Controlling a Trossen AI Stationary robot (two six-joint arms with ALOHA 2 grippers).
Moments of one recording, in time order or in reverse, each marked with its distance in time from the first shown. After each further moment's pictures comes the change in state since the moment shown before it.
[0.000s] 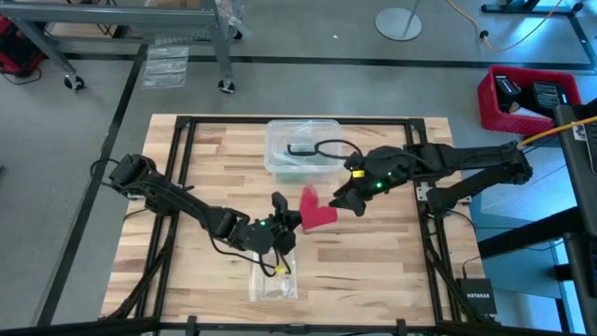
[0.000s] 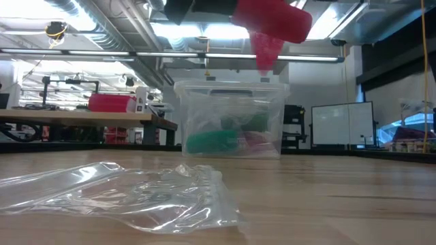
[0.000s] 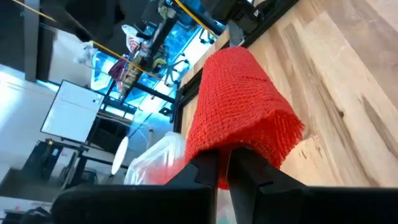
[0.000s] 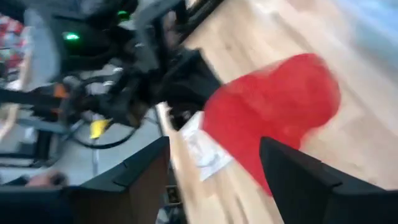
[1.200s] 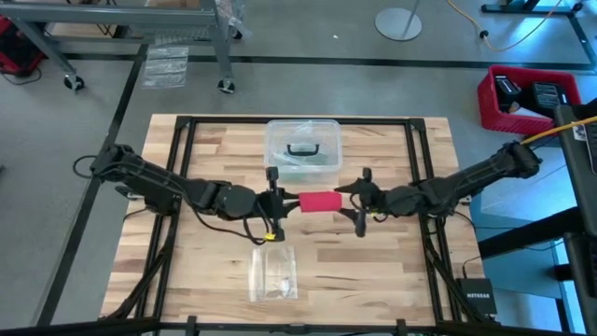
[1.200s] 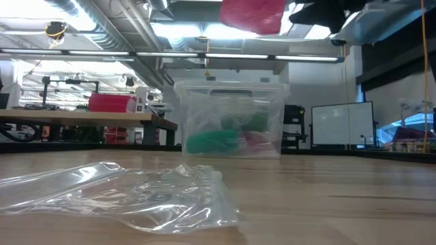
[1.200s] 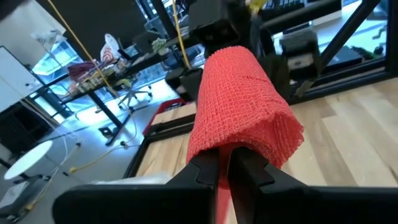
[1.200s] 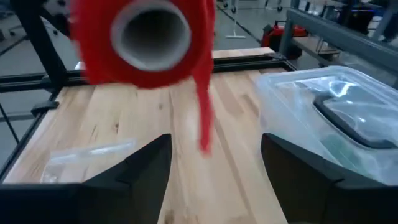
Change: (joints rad) left arm 0.138 -0.216 0.000 0.012 0.337 -0.309; right arm 0.233 -0.189 -0.660 0.767 0.595 -0.675
